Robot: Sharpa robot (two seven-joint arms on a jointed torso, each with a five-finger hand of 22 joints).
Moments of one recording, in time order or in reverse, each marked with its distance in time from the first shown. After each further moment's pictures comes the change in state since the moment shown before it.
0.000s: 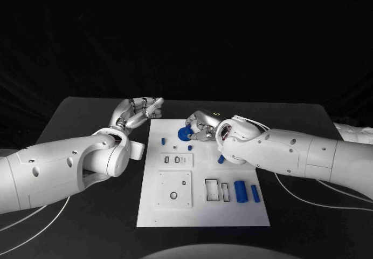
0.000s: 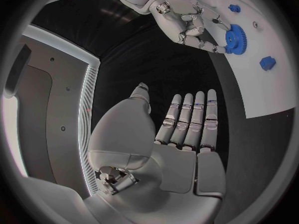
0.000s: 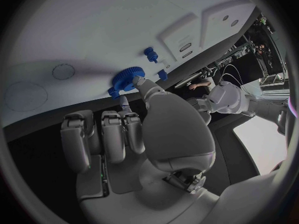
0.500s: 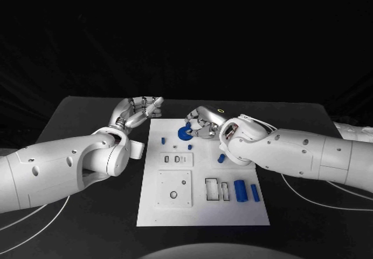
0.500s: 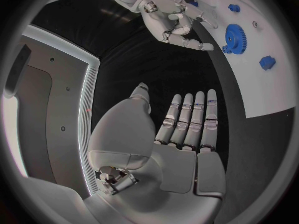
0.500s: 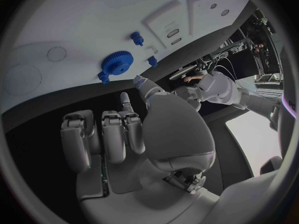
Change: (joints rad) left arm 0.000 -0.001 0.000 -0.001 0.000 0.000 0.000; left_hand 0.000 0.000 0.000 0.000 0.000 0.000 0.000 0.000 0.000 0.000 0.000 0.000 0.000 0.000 0.000 0.000 0.000 0.000 0.000 0.000 0.000 0.000; right arm 0.025 -0.088 0.000 0.123 0.014 -0.110 0.041; right_hand -0.015 0.012 -0.015 0.015 -0.056 0.104 -0.015 0.041 0.010 0.000 -0.007 0.000 0.000 0.000 -0.007 0.000 0.000 0.000 0.000 -0.007 0.000 0.000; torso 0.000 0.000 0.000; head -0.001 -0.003
